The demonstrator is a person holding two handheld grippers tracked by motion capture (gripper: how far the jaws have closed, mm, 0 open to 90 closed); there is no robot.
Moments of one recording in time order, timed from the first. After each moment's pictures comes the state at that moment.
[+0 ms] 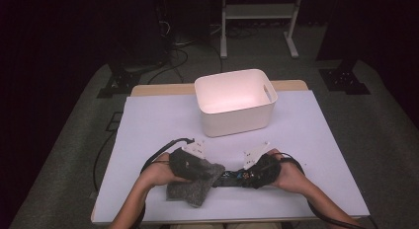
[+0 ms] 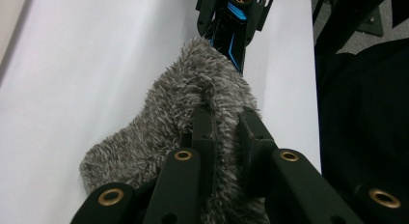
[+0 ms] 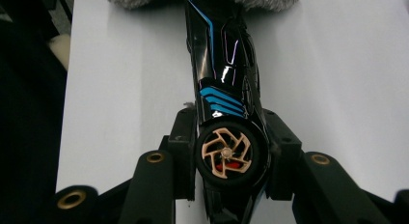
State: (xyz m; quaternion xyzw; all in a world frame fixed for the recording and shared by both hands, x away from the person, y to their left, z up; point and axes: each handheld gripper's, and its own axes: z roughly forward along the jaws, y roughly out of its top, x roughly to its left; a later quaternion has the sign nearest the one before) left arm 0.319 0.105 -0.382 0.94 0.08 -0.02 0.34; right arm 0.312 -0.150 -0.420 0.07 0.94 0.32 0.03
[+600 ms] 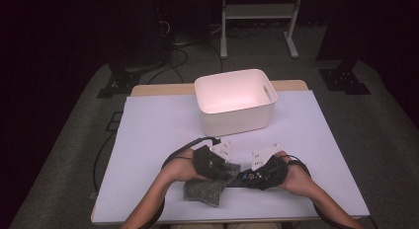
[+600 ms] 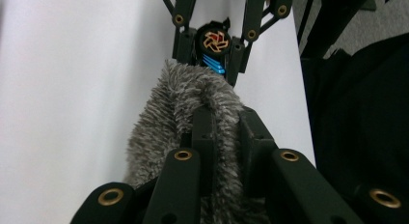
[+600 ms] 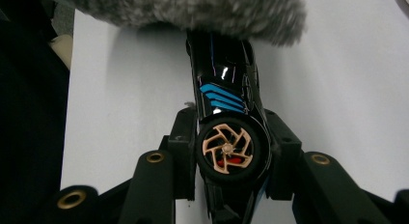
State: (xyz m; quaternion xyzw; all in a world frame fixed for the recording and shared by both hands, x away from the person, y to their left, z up) left arm 0.318 0.048 -0.373 0.95 0.01 -0.02 0.32; right arm 0.307 -0.169 -0.423 0.08 0.94 0.33 0.03
